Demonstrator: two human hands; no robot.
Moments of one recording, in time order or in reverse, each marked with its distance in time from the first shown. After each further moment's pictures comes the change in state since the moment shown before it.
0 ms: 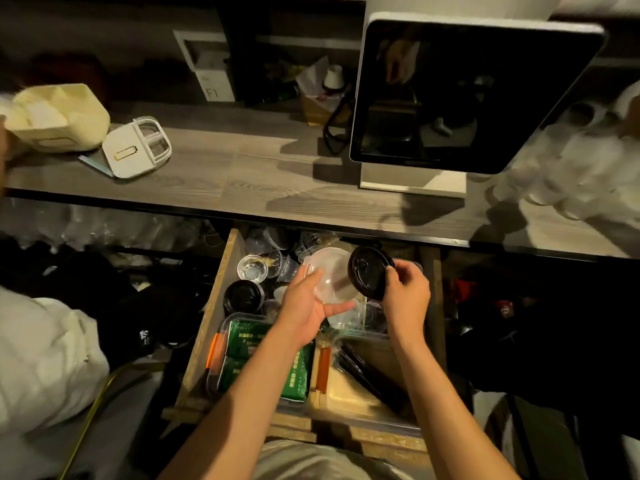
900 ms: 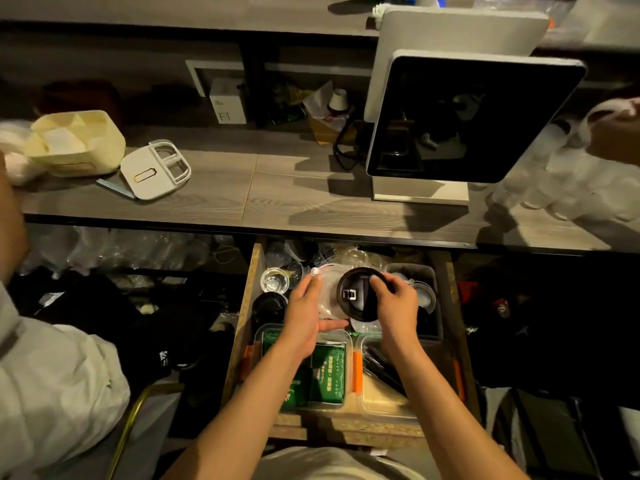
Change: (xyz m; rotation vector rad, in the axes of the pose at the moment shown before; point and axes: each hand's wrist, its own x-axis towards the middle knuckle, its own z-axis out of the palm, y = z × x) left_hand -0.033 0.050 -0.058 0.315 0.071 0.103; right_hand -0.076 -0.039 0.051 0.201 -0.125 0.126
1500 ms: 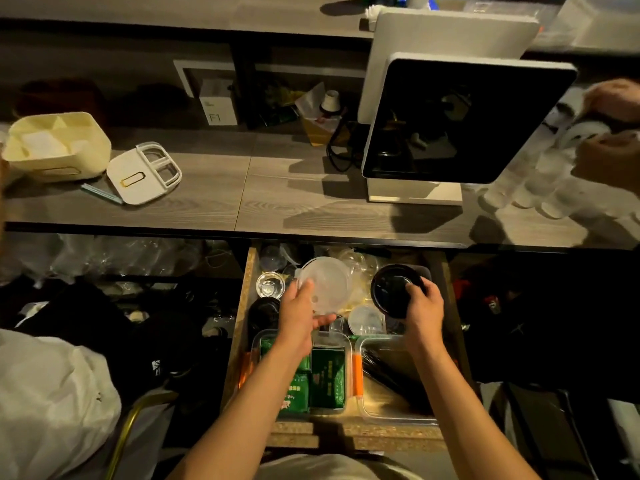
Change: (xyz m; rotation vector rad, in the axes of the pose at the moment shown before) left_hand 0.022 -0.001 -0.011 -0.005 0.062 0.047; right_hand 0.017 0.000 -0.023 0.128 0.224 0.173
